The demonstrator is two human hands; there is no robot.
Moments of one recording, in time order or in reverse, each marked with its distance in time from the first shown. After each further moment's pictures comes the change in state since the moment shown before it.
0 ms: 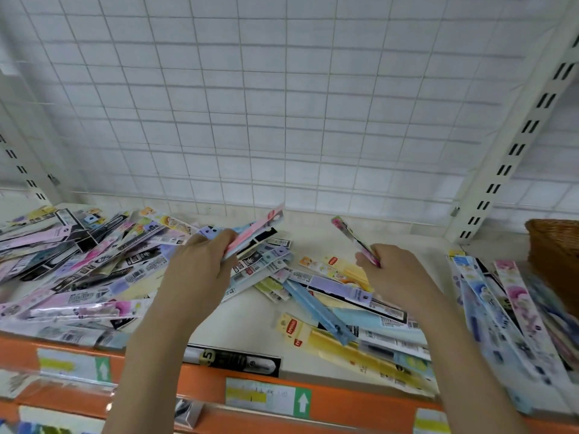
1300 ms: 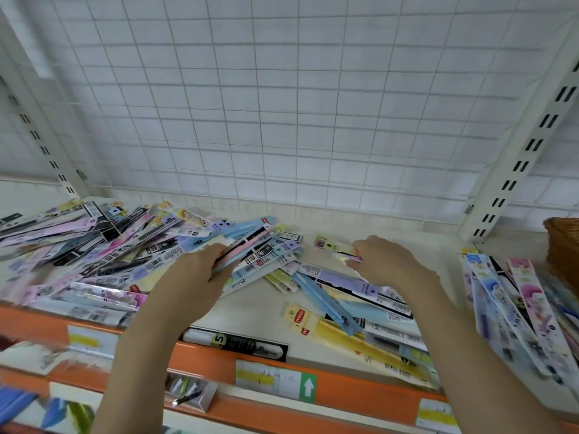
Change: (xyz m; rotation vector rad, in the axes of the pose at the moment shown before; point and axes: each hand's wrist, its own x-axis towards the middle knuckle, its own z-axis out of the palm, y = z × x) left_hand -0.024 -0.003 -0.016 -0.076 -0.177 -0.235; right_hand 0.032 -0.009 0.011 -0.440 -0.287 -0.101
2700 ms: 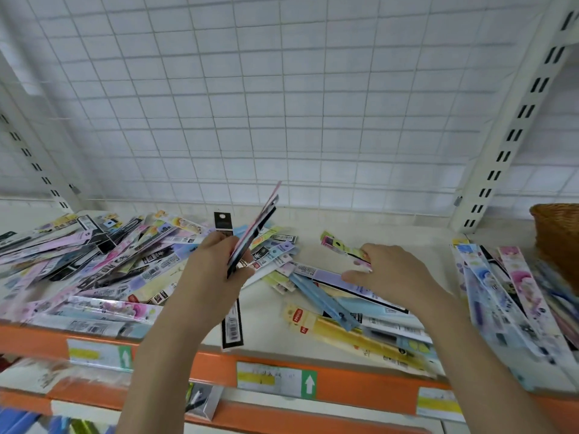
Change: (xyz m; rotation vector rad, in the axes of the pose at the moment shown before) left_hand -0.005 0.040 -0.004 -0.160 0.107 0.051; right_hand -0.042 0.007 0.011 0.259 0.188 0.012
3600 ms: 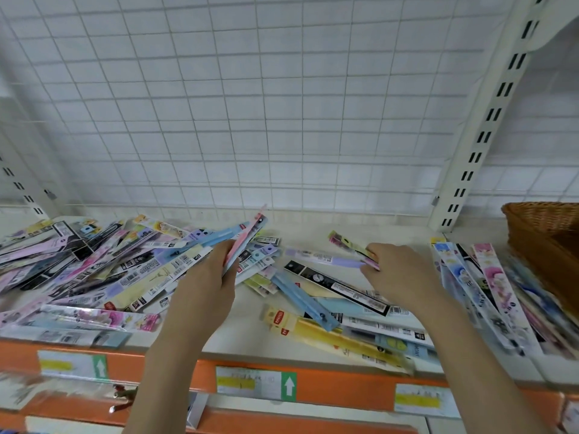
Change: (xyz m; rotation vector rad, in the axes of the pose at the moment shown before) left_hand 0.003 -0.011 0.039 0.087 0.005 -0.087; right_hand -0.008 0.032 -0.002 -0.048 0.153 0.057
